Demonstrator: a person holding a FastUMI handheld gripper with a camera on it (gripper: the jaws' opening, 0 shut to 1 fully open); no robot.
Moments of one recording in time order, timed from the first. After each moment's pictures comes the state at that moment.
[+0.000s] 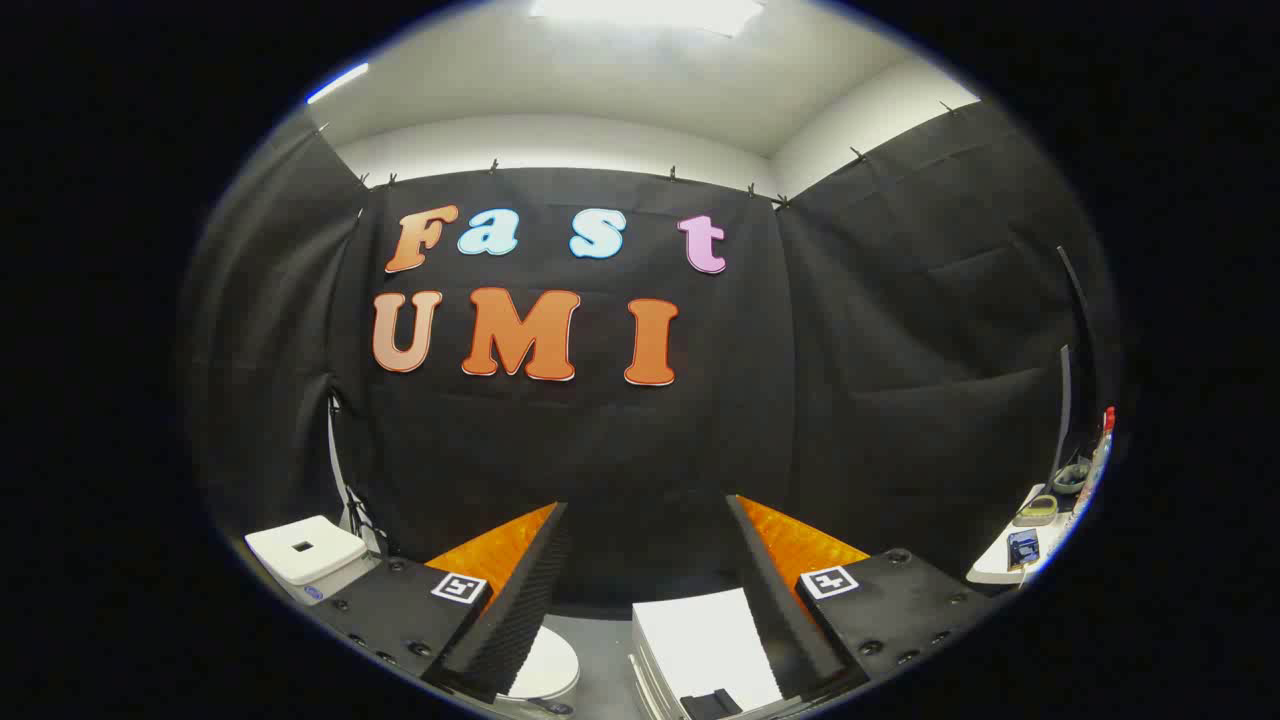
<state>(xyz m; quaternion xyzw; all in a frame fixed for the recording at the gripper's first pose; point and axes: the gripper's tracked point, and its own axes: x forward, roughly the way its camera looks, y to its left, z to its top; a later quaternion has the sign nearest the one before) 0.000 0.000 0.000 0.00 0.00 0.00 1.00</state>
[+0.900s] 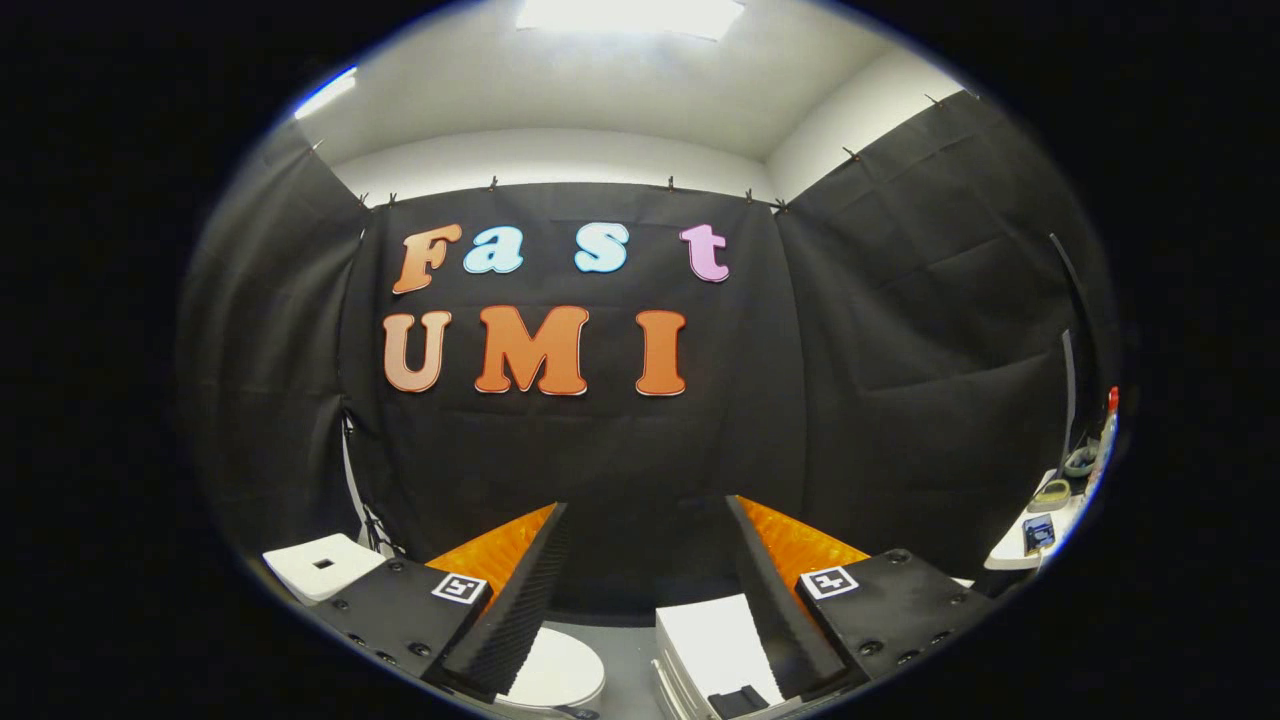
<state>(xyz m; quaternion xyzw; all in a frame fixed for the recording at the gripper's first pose) -0.012 0.017 -0.001 0.03 -0.01 0.01 1.00</state>
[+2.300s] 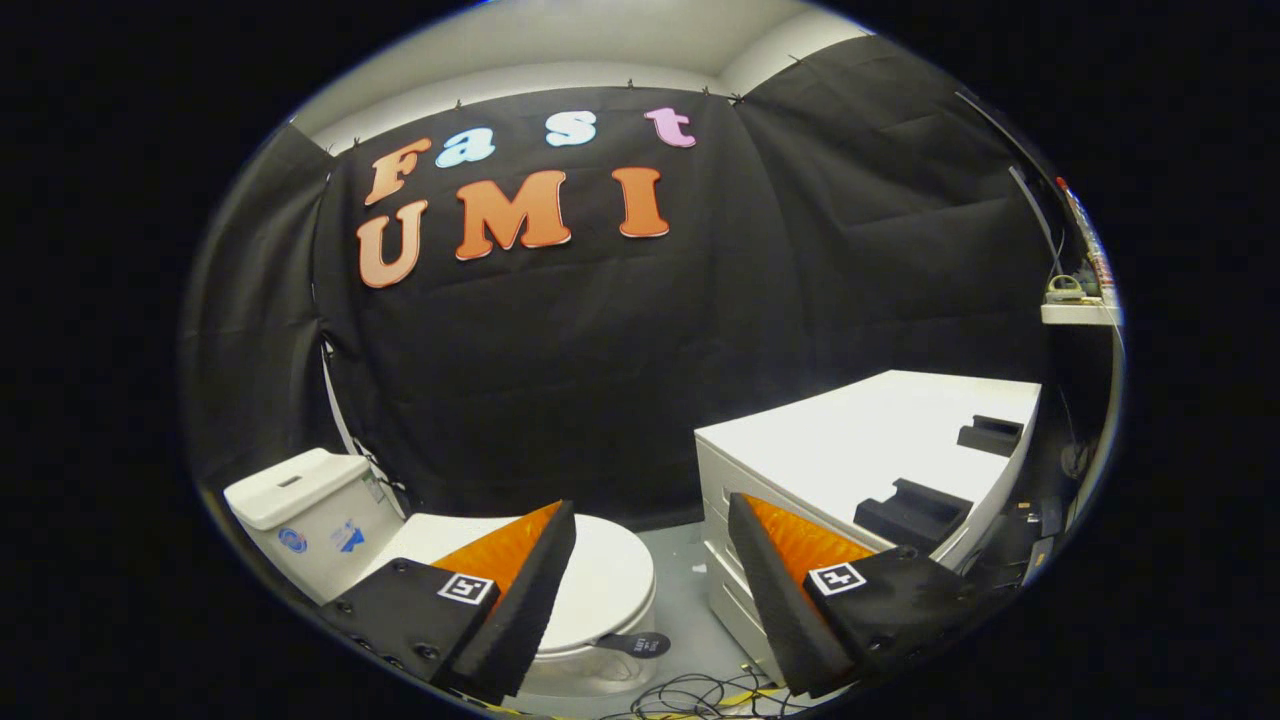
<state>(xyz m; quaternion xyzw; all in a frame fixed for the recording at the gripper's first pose) -0.039 0.096 -0.357 0.09 0.14 -0.03 0.99</state>
